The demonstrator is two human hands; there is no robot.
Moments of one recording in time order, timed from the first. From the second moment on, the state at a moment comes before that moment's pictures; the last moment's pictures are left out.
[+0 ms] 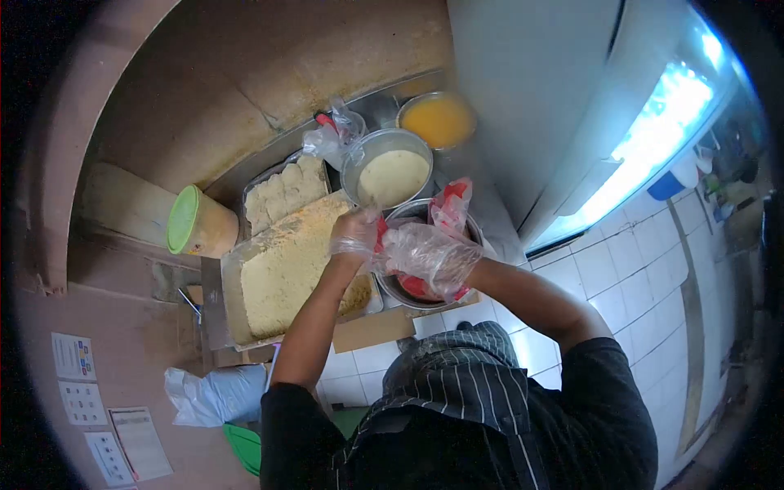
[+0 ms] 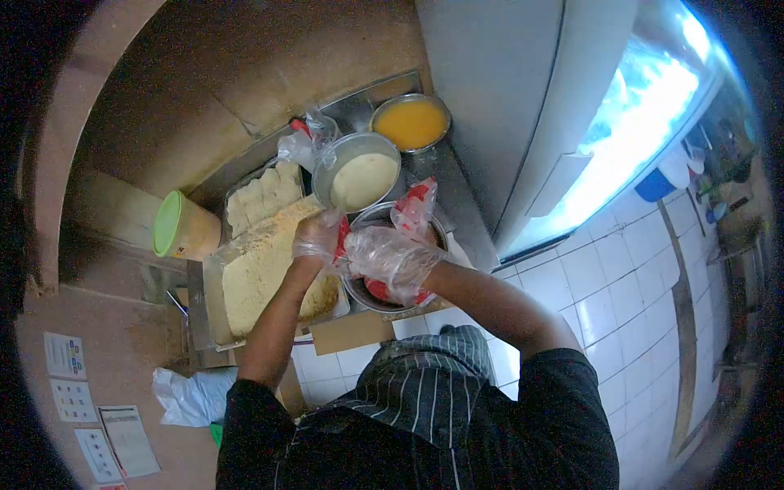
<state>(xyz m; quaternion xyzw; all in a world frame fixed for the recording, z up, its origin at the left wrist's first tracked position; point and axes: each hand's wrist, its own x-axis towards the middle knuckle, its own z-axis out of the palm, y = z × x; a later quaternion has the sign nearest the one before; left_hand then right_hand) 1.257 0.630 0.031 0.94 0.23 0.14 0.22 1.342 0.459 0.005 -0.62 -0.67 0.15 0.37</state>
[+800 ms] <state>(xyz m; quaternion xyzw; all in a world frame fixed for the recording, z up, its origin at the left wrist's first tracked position) 1.250 0.583 0.064 0.79 0.17 0.24 0.54 1.348 0.479 0.002 -0.71 -0.69 0.12 0.07</state>
